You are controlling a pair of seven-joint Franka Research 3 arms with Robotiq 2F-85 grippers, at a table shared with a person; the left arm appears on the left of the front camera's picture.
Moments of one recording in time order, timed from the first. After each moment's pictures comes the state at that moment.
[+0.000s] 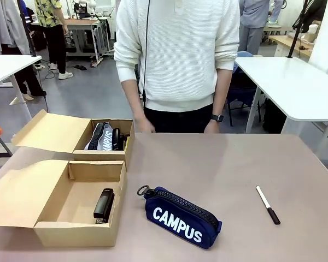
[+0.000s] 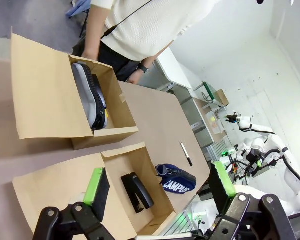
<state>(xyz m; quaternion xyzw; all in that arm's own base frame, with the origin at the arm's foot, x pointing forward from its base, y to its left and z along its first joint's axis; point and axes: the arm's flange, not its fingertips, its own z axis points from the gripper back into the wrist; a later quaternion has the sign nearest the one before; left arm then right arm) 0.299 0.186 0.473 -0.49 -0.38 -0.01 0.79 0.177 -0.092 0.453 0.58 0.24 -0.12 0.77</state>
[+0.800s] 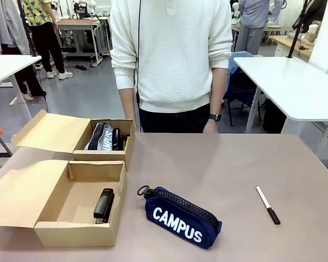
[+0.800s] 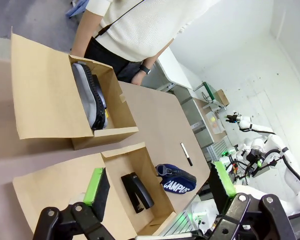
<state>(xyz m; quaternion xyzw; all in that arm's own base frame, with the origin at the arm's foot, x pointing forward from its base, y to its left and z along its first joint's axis) 0.299 0.186 0.473 -0.49 -0.38 -0.01 0.79 0.177 -0.092 0.453 0.58 0.24 -0.12 0.77</state>
